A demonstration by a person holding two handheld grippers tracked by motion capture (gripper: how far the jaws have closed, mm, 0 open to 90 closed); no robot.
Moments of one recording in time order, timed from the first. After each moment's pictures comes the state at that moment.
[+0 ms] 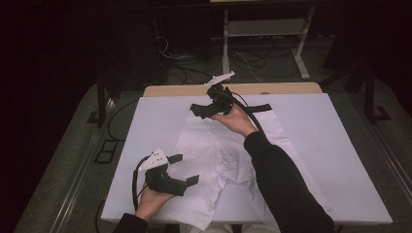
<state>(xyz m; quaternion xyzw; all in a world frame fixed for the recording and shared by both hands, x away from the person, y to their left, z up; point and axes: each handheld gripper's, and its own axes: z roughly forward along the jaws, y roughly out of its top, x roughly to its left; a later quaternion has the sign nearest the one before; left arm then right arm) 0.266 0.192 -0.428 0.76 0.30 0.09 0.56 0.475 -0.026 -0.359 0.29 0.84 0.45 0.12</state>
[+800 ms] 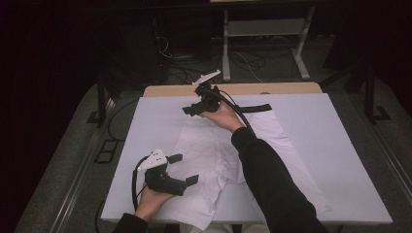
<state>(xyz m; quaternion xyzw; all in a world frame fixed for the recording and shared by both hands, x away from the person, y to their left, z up) 0.266 0.193 -0.428 0.76 0.30 0.08 0.57 0.499 0.008 -0.372 0.29 0.84 0.44 0.11</state>
